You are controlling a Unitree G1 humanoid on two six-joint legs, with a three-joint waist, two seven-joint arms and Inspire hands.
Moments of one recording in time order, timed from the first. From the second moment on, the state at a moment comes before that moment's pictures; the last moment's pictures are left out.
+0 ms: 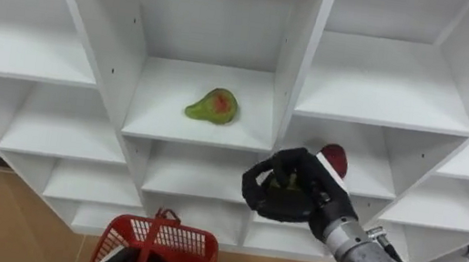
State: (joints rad) left arm 0.03 0.16 -0.18 0.90 -0.07 -0.04 -0.10; right arm 0.04 -0.22 0.26 0.22 0.11 -0.03 0.22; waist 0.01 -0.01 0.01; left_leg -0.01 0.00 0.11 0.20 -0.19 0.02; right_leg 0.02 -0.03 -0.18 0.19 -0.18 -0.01
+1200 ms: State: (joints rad) left arm -0.04 0.17 -0.30 0.75 -0.07 -0.10 -0.30; right arm -0.06 -0.19 0.37 0.58 0.03 -0.08 0.19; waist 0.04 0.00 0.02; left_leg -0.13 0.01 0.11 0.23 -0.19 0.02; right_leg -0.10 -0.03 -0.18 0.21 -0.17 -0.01
